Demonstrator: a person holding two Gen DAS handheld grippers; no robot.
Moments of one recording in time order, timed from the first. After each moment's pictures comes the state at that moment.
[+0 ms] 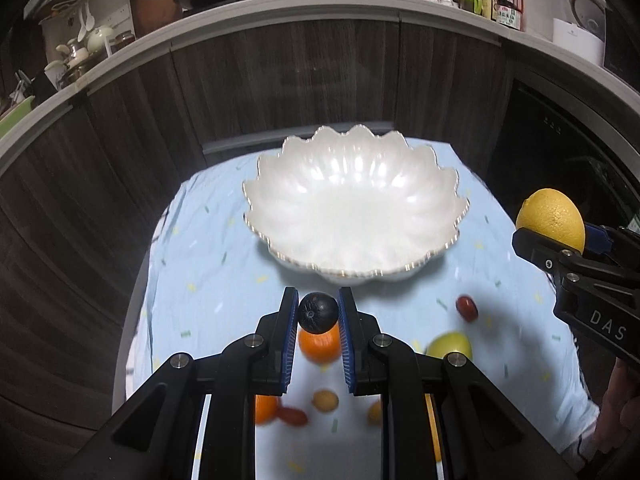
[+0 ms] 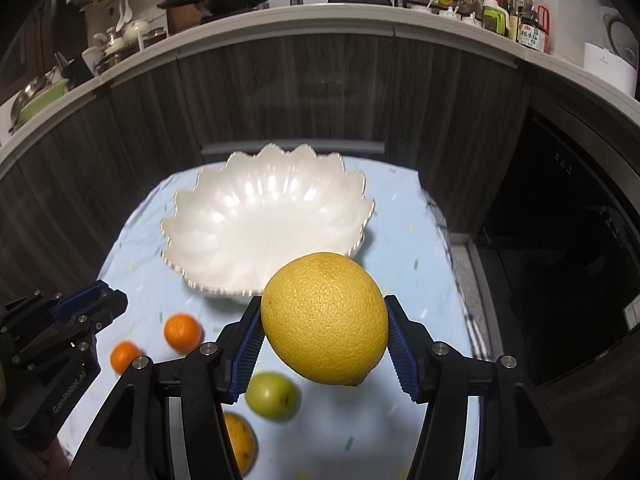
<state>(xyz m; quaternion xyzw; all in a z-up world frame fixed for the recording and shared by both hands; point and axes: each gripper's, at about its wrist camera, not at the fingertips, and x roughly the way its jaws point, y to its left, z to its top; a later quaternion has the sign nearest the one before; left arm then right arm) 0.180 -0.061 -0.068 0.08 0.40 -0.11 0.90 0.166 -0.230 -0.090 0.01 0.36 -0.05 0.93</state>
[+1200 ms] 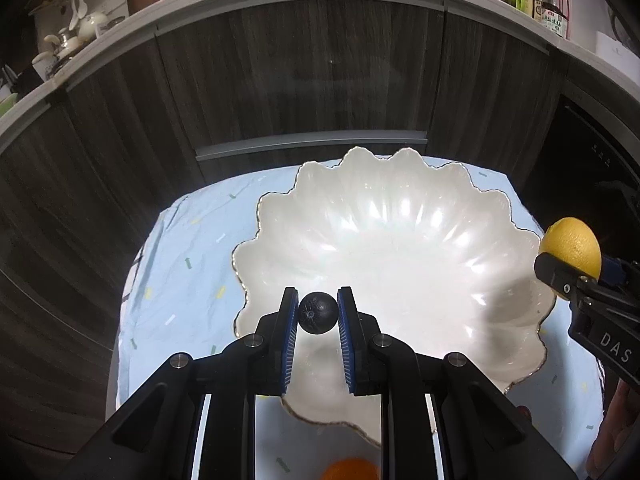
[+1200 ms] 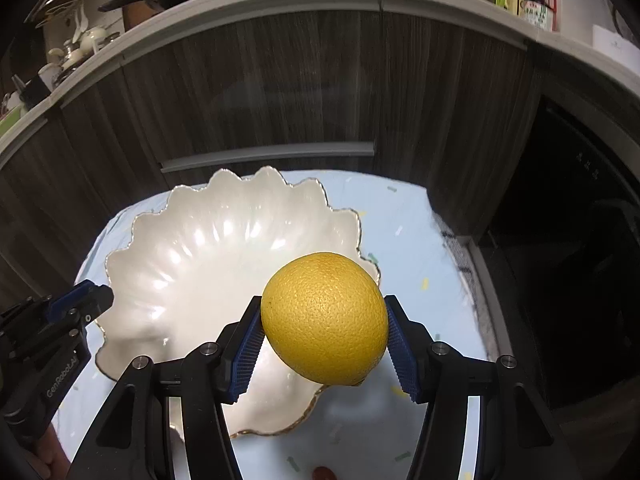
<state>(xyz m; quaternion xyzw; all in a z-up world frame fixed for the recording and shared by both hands) 0.322 -0.071 -0.103 0.07 0.42 -0.10 0.90 0.293 -0.253 -0.123 0.05 0.39 -0.08 0.92</state>
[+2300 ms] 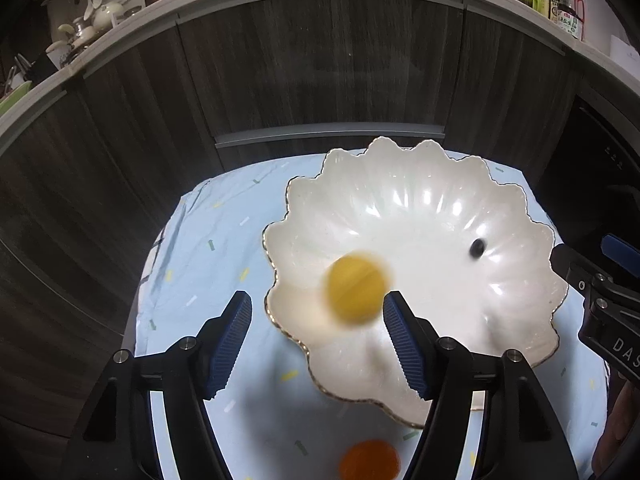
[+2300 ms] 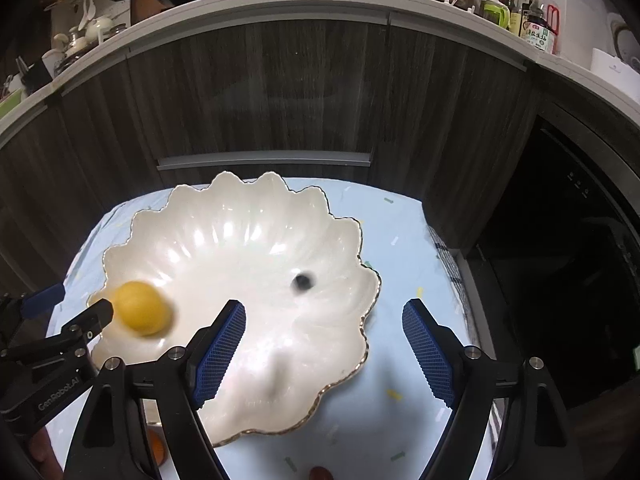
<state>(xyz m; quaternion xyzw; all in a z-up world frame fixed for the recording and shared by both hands) 0.311 -0.052 -0.100 0.07 0.43 -0.07 0.90 0.283 -0.234 -0.112 0.01 0.37 -0.10 0.92</state>
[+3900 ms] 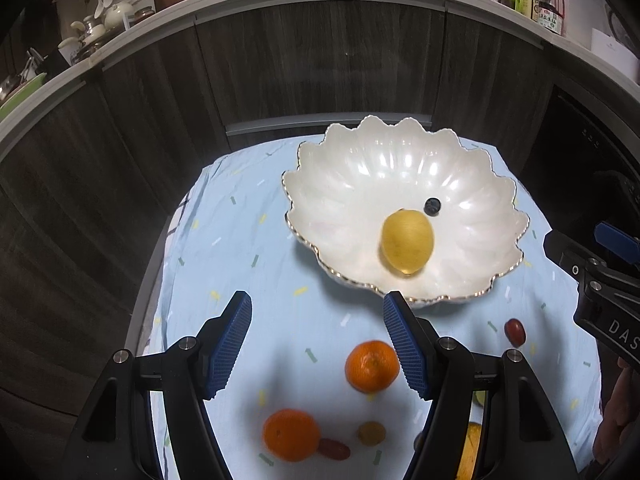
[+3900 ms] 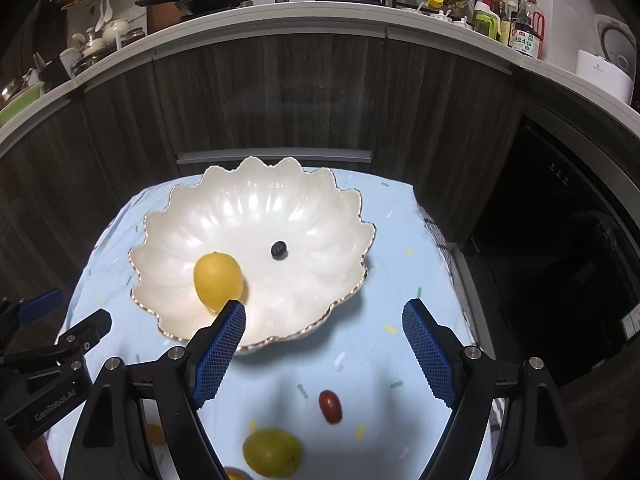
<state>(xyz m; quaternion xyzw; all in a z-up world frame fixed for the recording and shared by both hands) 0.225 -0.027 -0.087 0.07 0.43 -0.08 0.90 0.209 -0.210 -0.108 0.01 0.36 -0.09 0.93</state>
